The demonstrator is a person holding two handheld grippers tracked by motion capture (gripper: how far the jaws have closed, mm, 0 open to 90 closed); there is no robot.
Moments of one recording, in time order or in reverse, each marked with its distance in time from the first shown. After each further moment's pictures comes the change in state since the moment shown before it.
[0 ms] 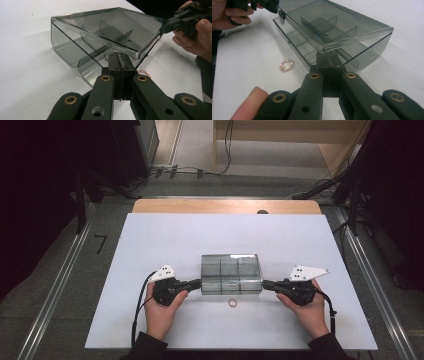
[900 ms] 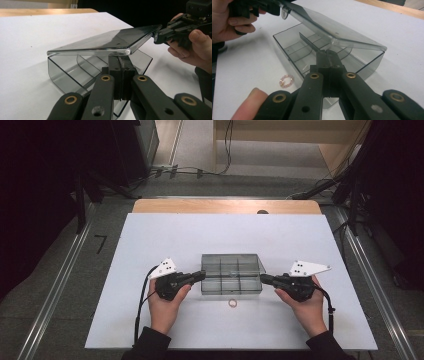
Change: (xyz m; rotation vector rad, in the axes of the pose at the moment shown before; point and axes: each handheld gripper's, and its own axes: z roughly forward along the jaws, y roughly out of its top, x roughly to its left) left arm -0.005 0.019 0.005 -0.109 -0.015 0.082; right arm 0.004 0.018 -0.001 -0.050 -0.031 -0.007
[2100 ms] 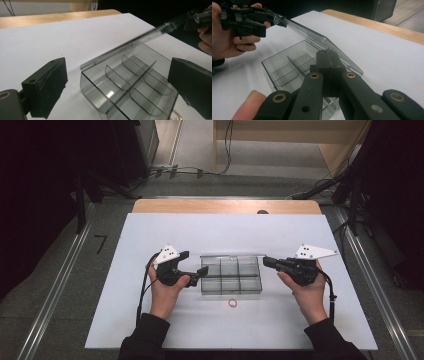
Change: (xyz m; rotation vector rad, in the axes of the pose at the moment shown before) left arm 0.021 0.025 0.016 0.019 0.155 0.003; right arm -0.025 0.029 -0.004 -0.092 -0.031 0.045
